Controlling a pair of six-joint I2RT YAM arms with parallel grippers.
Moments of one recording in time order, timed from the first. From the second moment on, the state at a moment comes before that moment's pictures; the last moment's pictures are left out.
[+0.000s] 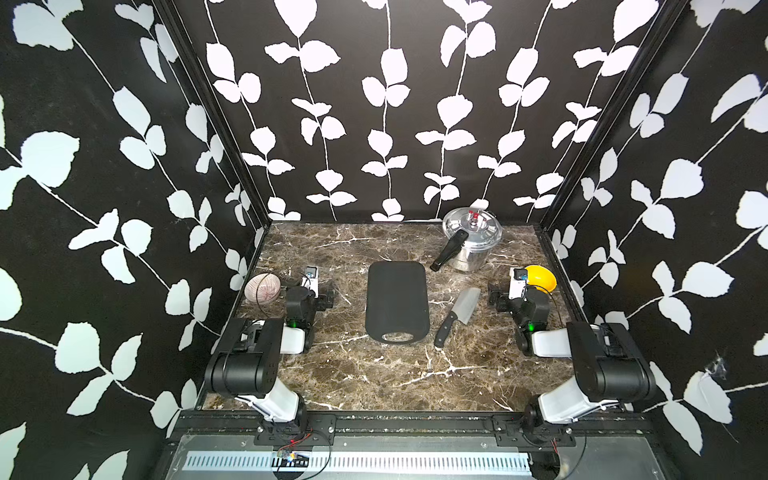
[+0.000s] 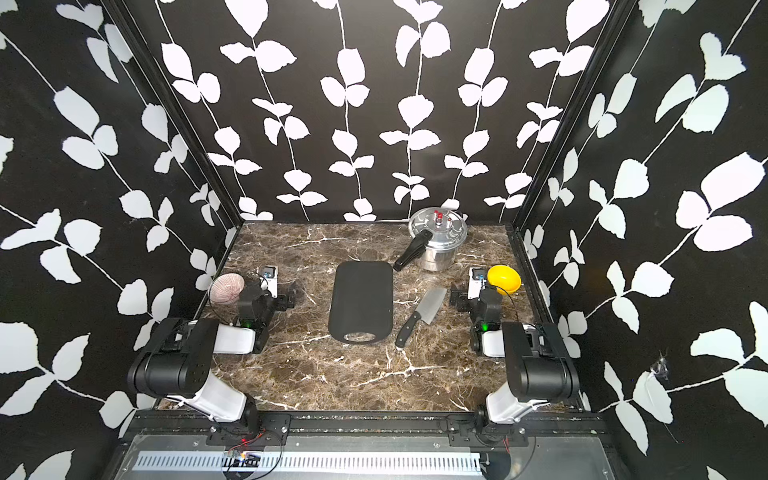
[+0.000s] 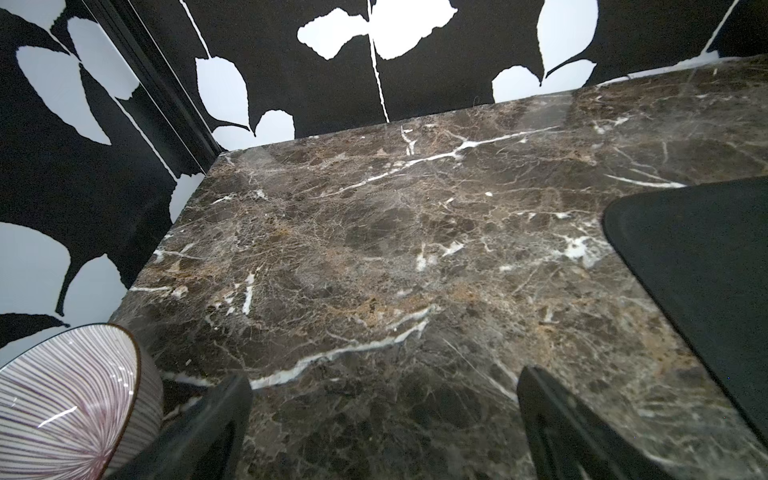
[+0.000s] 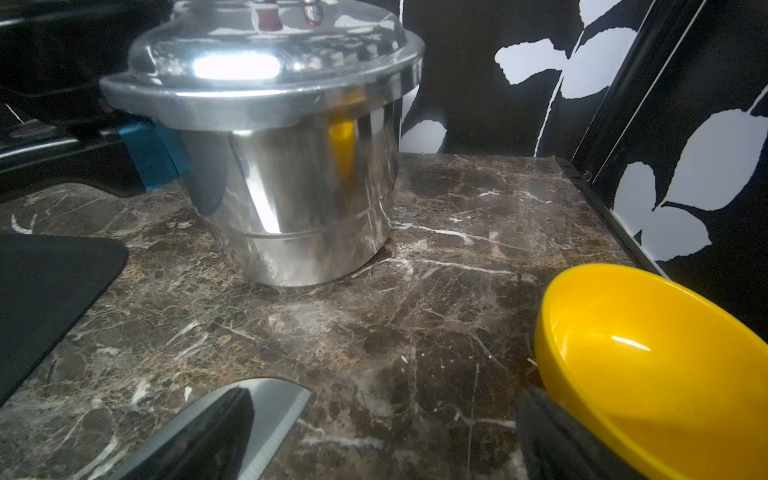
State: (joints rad) left arm -0.06 1.58 0.38 0.89 -0.05 0.16; right arm -0.01 1.56 0.36 0.82 -0.07 -0.01
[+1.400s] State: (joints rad) left arm -0.06 1.19 0.84 -0.04 -0.01 -0.22; right arm 0.04 1.06 0.64 -0.04 0.10 0.51
